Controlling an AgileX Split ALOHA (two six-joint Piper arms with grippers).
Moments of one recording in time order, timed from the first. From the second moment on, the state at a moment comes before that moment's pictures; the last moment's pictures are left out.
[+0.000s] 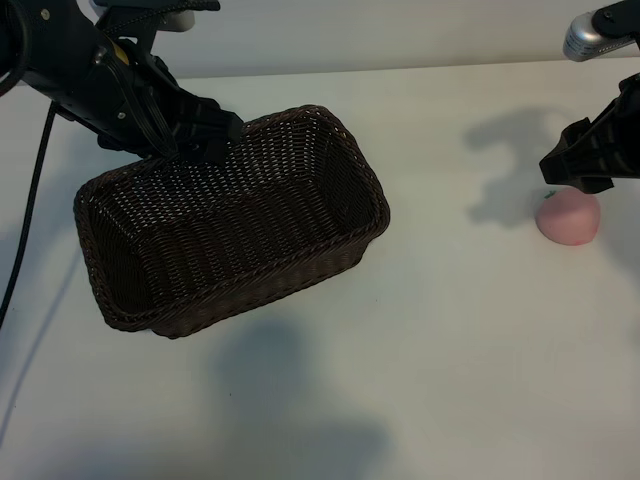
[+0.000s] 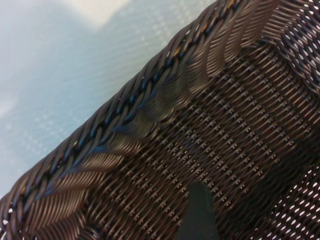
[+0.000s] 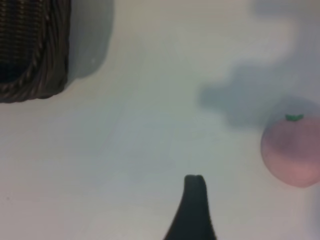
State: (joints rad) left arm -0.35 1.67 -1.30 -0.13 0.77 -0.01; right arm 0.10 1.39 -1.01 0.31 0.73 -0.40
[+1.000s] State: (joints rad) left arm -0.28 1.41 -0.82 0.24 0.66 -0.72; right arm 0.10 1.39 -1.01 0.31 0.70 -0.40
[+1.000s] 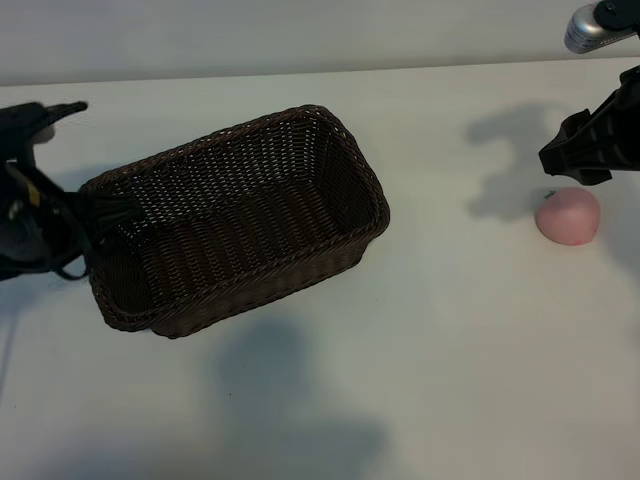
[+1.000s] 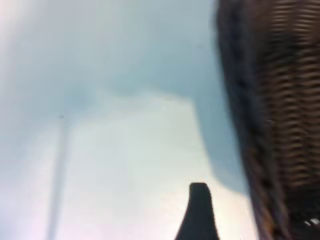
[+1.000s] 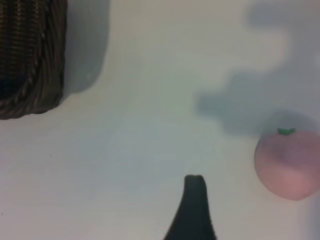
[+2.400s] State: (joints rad) left arm -0.19 1.70 -0.81 -0.14 0.38 -0.55; right arm 0.10 1.39 -1.01 0.34 0.73 -0.40
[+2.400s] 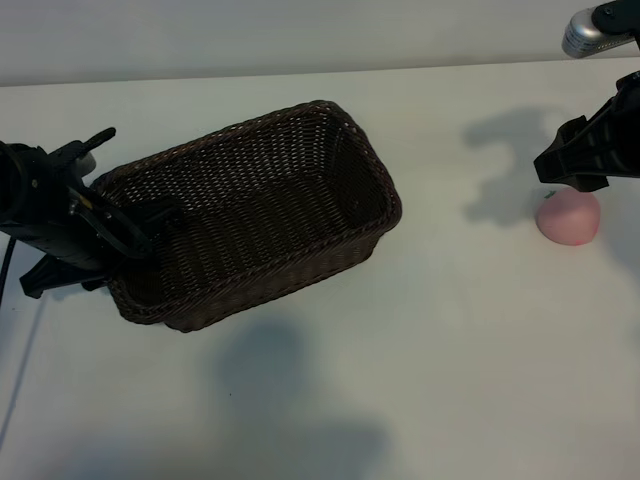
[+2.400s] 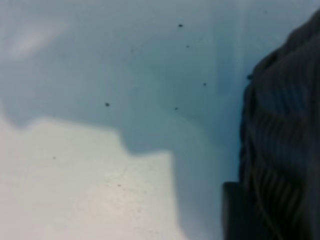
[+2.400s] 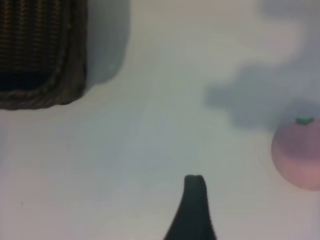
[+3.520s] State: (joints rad) left arm -0.06 1.60 -0.84 -0.94 0.45 0.38; right arm 0.10 1.39 -1.01 0.35 0.74 -0.40
